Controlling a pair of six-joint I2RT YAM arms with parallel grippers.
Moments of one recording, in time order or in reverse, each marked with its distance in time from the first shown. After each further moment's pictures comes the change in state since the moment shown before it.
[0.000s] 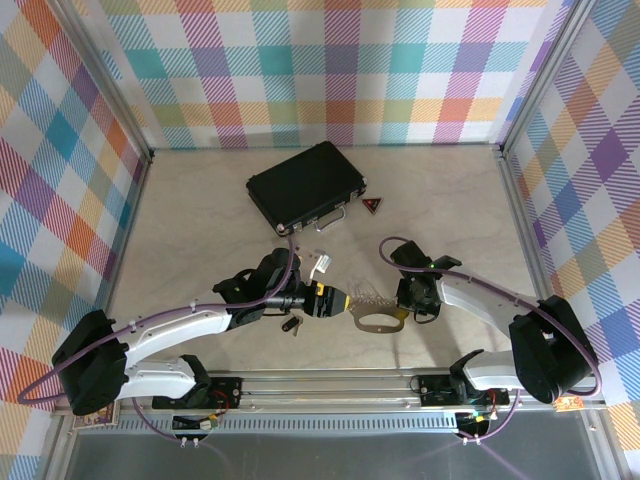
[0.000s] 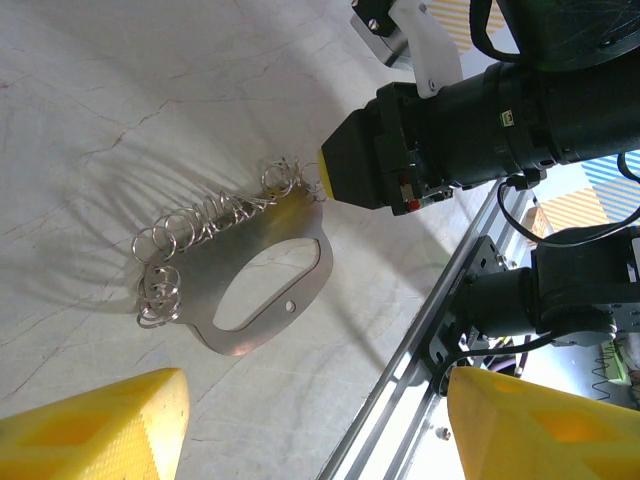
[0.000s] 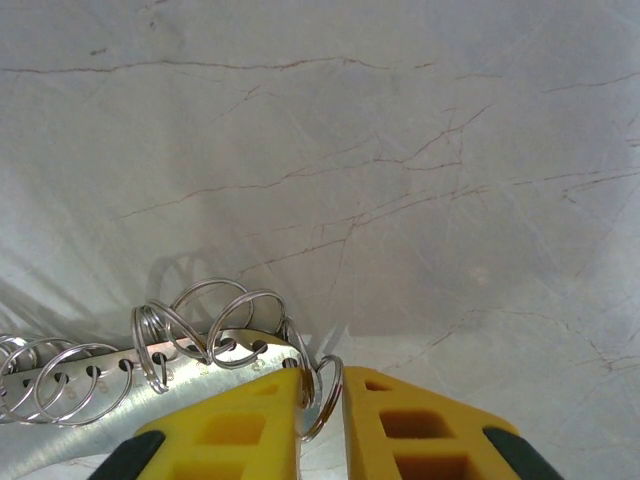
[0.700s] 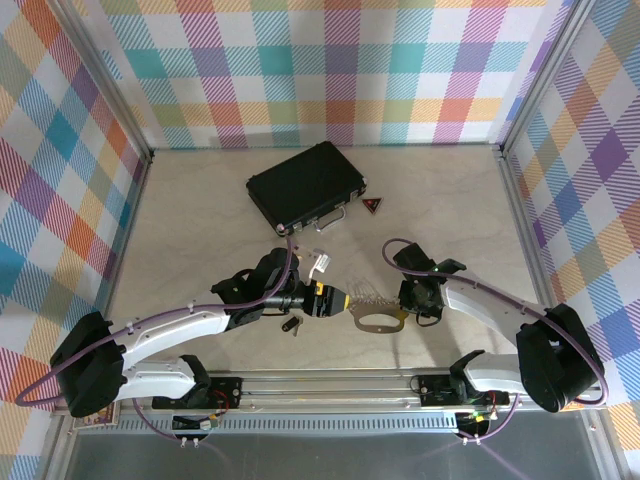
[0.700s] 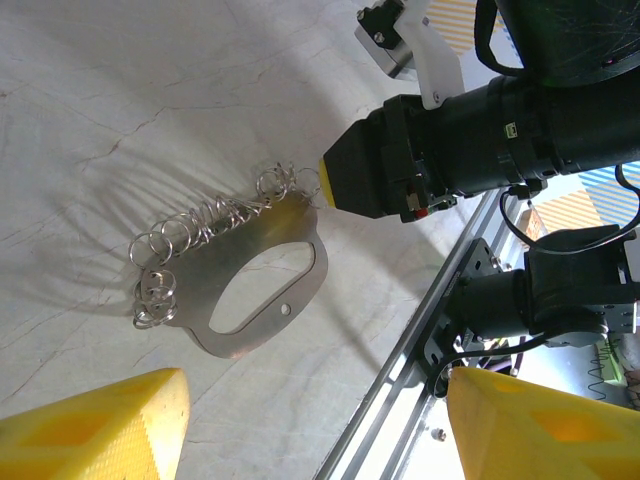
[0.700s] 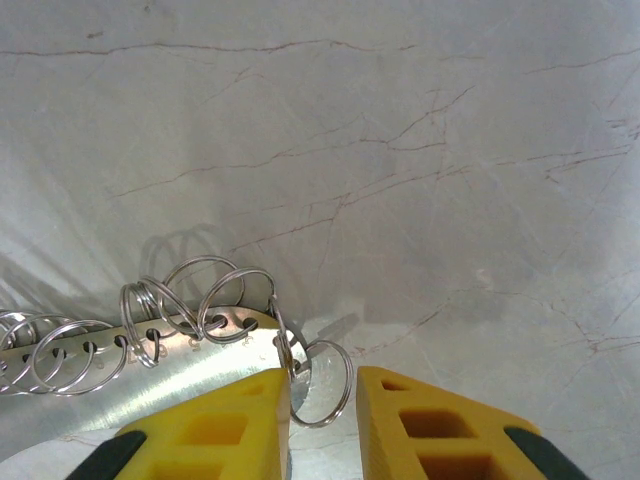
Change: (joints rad) left arm 0.000 -0.016 0.000 -0.002 0.000 0.000; right arm 0.000 -0.052 -0.023 -0.011 -0.006 0.000
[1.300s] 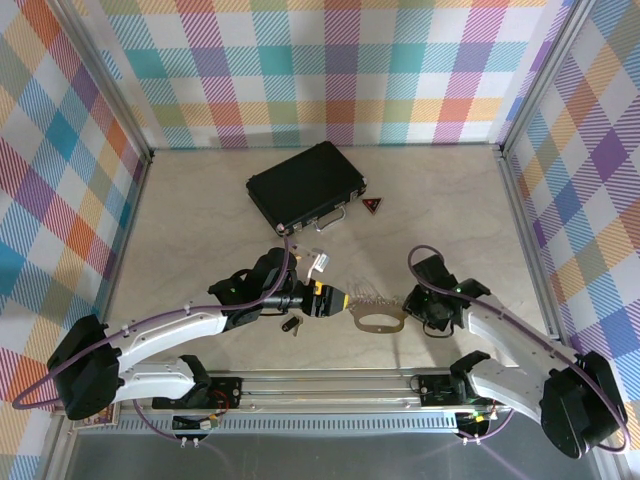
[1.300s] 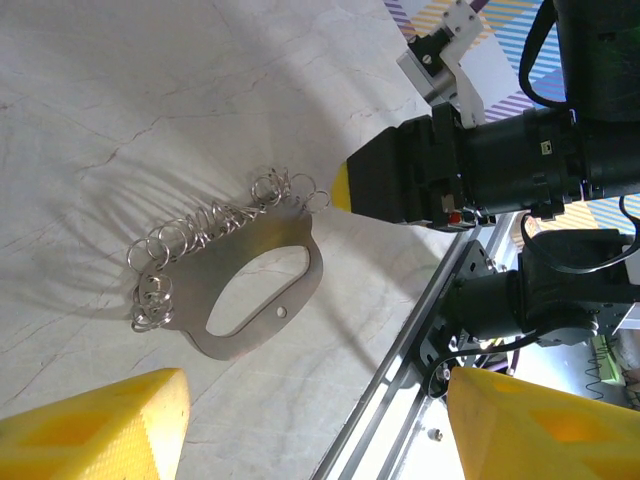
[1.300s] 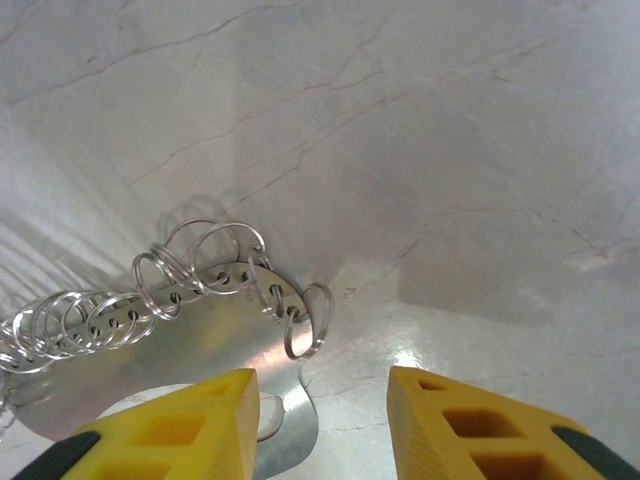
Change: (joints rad) left arm 0.000 -0.024 0.000 -0.008 -0.002 0.008; right arm -0.061 -0.269 -0.144 0.037 -0.094 0.206
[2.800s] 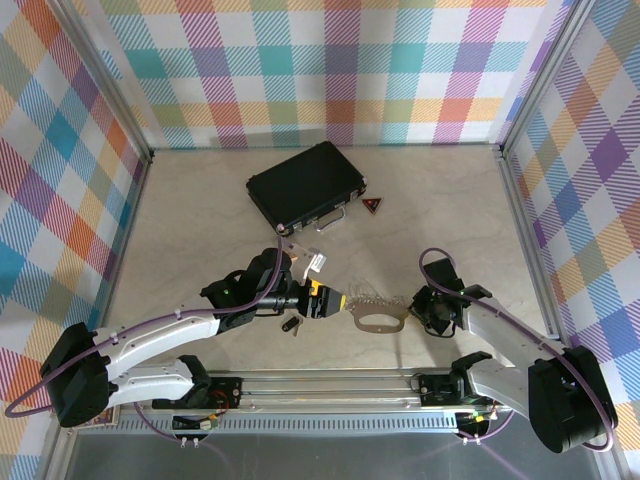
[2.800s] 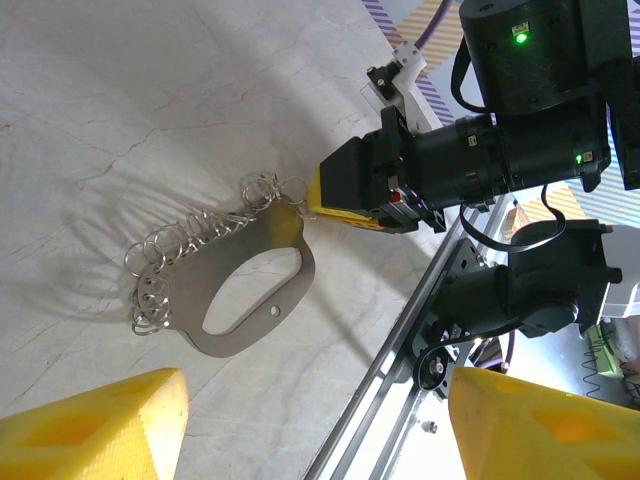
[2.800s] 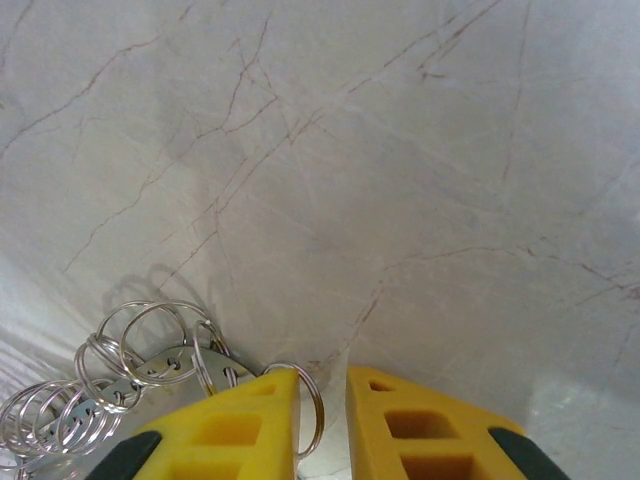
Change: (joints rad) left arm 0.000 -0.055 0.000 -0.035 -0.001 0.026; right arm -0.117 0.055 -0.100 0.169 -0.107 0.081
